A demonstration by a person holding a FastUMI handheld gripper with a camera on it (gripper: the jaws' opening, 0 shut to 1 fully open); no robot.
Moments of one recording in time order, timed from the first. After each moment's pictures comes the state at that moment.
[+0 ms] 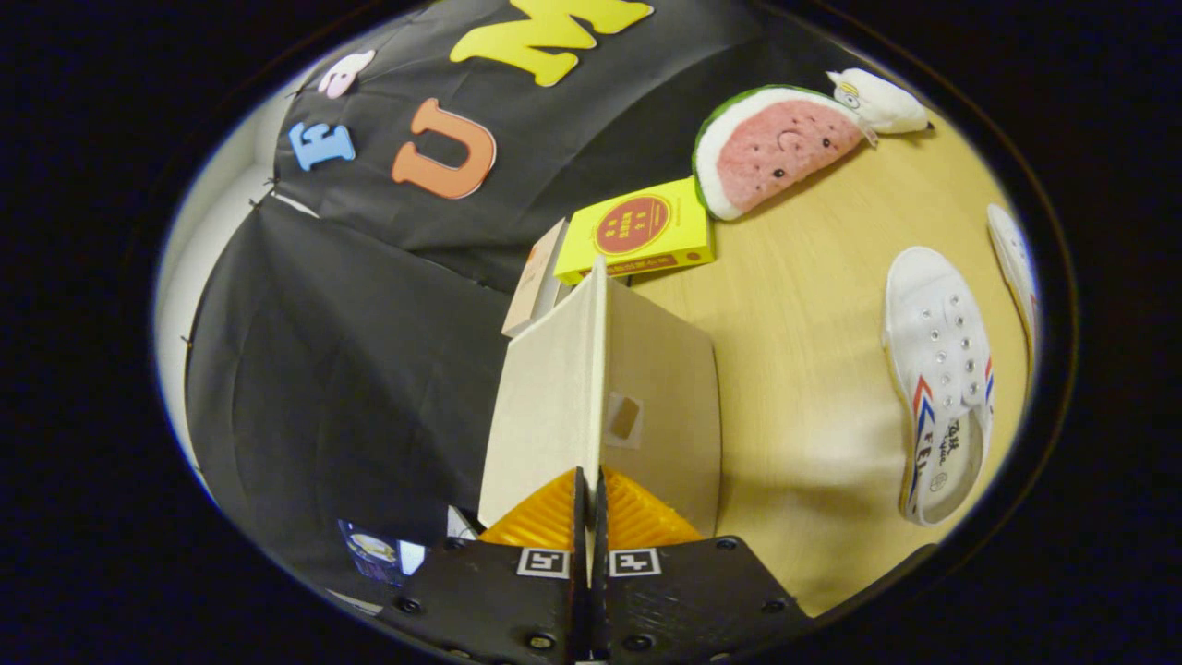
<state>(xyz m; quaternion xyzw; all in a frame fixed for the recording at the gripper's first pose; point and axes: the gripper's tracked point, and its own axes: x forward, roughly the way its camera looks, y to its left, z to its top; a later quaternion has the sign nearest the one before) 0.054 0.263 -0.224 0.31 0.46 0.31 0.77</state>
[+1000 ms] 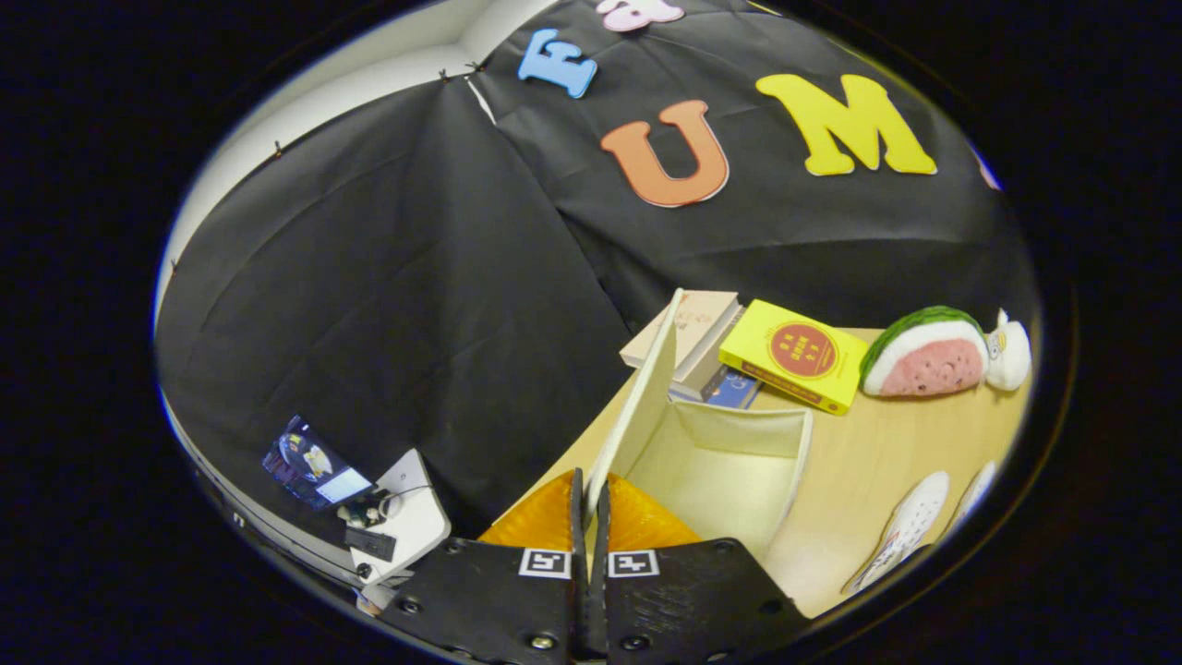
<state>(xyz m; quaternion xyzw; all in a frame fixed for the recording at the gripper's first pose) 0.000 0.398 -0.054 0.08 0.32 0.41 0.85</state>
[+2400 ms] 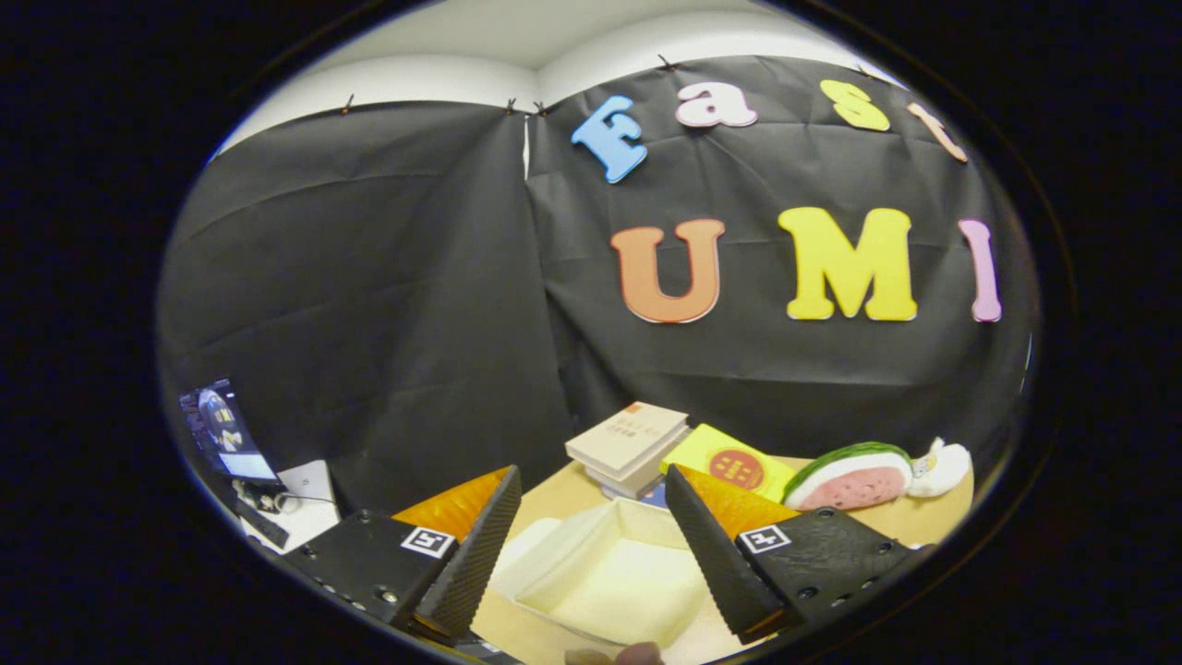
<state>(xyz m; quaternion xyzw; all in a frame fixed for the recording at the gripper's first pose) 0.027 0.353 -0.009 0.01 0.13 0.31 0.94</state>
